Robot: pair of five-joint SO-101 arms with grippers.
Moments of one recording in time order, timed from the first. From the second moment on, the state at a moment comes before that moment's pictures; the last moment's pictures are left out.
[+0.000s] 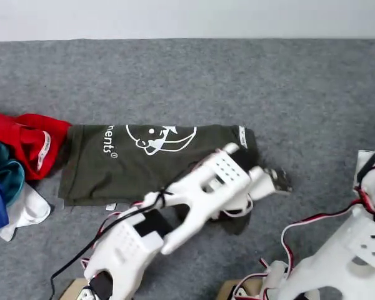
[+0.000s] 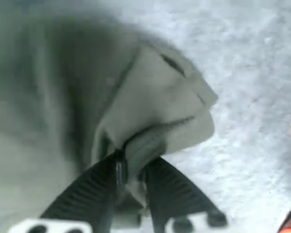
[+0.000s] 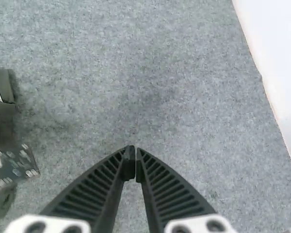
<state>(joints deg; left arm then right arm) 44.5 35.8 -14.9 95.3 -21.4 34.1 -34.4 -13.4 100.6 26.3</state>
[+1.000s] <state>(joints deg) 22.3 38.0 -30.1 86.9 -24.8 34.1 -34.4 -7.8 100.6 26.4</state>
